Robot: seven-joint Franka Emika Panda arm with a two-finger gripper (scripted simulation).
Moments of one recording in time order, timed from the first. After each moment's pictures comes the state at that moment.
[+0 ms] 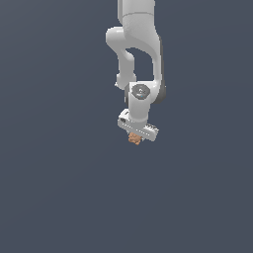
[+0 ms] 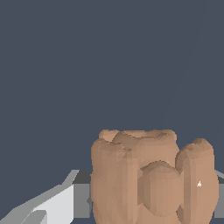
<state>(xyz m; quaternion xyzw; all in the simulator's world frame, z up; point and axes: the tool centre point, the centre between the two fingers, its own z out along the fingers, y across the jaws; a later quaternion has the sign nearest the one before) -0.083 0.051 0.042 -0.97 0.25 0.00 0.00</state>
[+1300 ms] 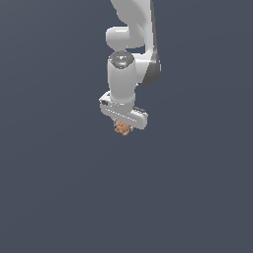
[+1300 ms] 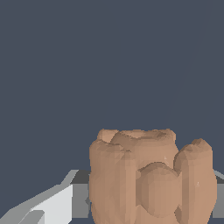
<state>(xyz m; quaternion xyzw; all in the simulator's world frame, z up) -0.059 -0.013 0.163 -0.97 0.25 0.00 0.00</state>
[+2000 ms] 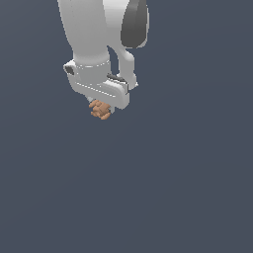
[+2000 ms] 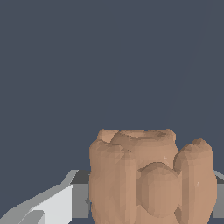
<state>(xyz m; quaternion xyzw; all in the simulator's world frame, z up) -0.031 -0.086 0.301 -0.97 0.25 0.00 0.00</state>
